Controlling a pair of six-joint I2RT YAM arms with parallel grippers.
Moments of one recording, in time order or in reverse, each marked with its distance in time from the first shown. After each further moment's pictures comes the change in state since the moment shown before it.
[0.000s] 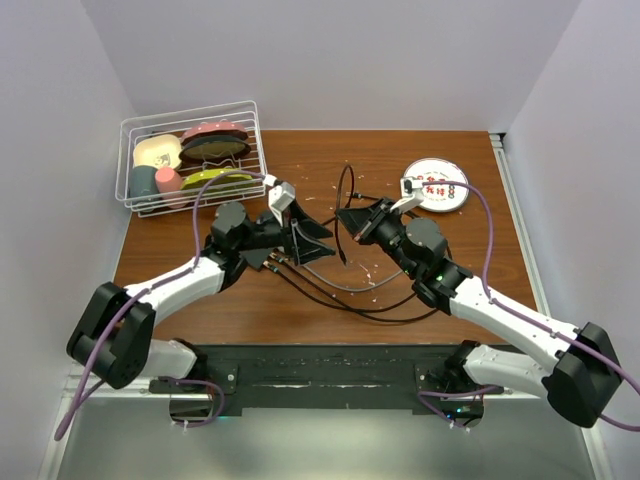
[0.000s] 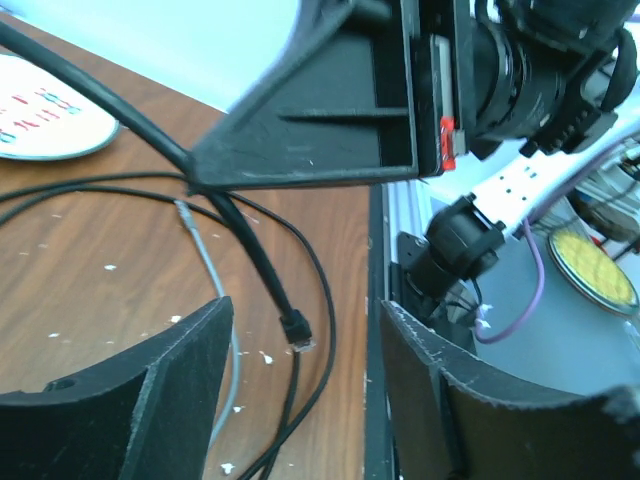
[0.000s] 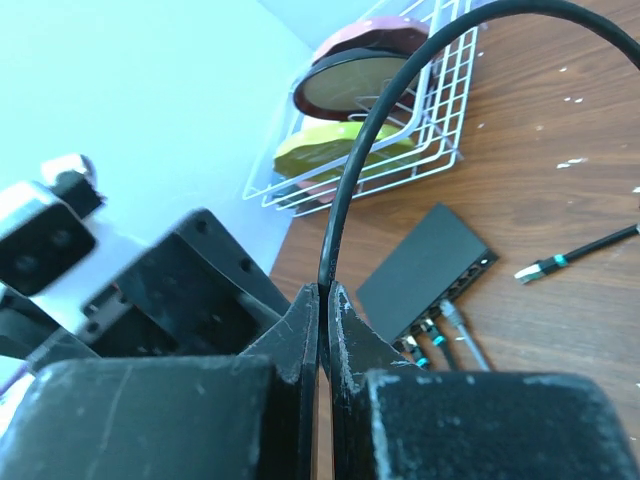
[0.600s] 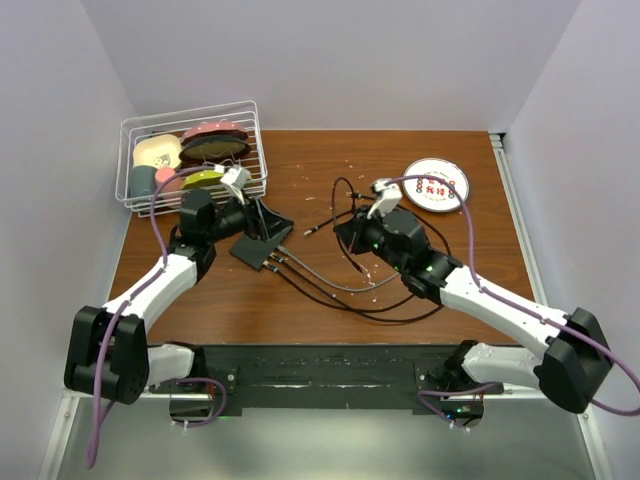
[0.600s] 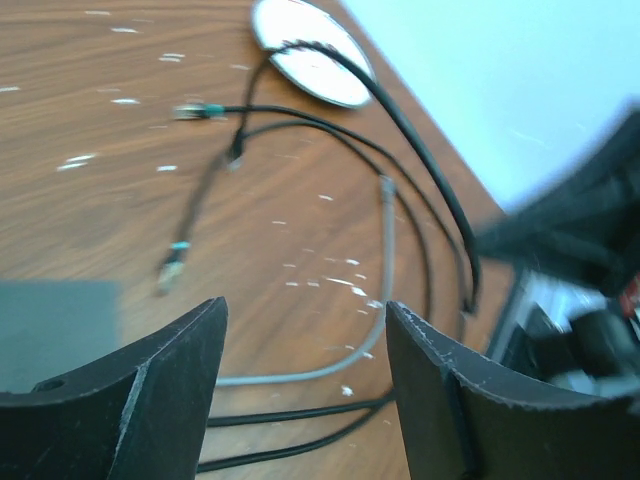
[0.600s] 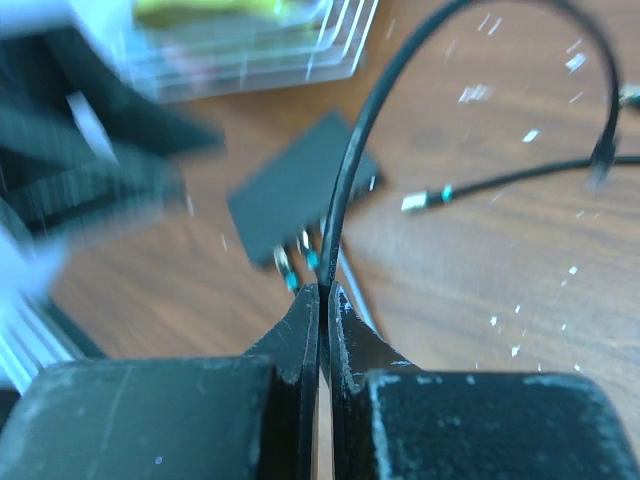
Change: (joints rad) left arm 0.305 -0.086 0.006 -0.412 -0.181 0.040; right arm 0.032 0.111 0.101 -0.276 -0.031 -0.322
